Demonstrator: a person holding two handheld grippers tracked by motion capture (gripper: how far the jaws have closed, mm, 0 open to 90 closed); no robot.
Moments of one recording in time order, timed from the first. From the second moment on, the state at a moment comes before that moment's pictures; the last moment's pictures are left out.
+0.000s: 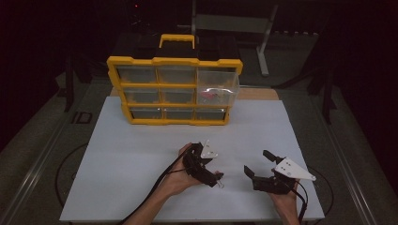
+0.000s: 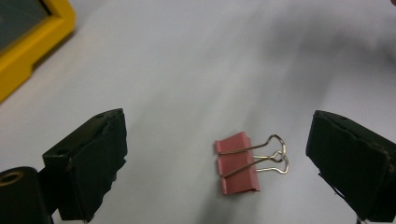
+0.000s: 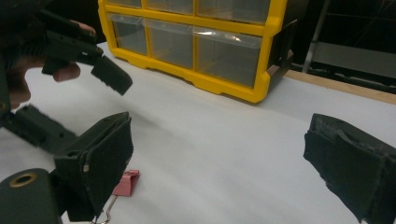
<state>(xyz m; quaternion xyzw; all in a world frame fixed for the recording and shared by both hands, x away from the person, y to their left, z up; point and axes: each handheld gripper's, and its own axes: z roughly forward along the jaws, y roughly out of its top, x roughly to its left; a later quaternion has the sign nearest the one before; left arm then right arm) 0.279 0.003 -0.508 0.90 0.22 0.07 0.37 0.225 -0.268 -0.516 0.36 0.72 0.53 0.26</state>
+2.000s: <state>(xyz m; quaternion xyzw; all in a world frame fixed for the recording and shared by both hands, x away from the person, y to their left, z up) 0.286 0.016 -0.520 0.90 0.25 0.05 0.35 0.225 -0.269 -0.516 0.36 0.72 0.53 0.26</state>
